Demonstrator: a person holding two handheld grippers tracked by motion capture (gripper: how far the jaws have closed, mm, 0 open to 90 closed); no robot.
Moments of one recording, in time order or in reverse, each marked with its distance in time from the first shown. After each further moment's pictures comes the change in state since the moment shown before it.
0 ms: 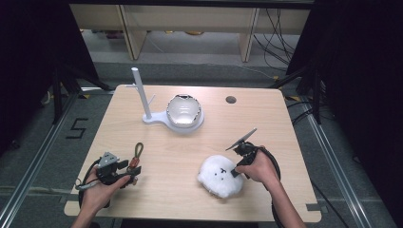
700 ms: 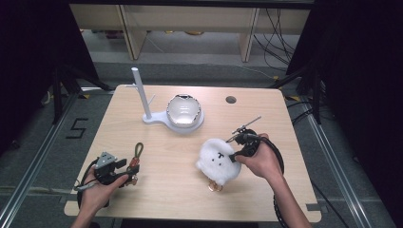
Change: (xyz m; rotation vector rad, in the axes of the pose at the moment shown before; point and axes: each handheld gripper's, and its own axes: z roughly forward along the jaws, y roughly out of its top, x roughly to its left) left arm 0.004 -0.001 -0.002 -0.029 0.021 -0.008; right arm 0.025 0.013 -0.057 -0.191 -0.057 -0.111
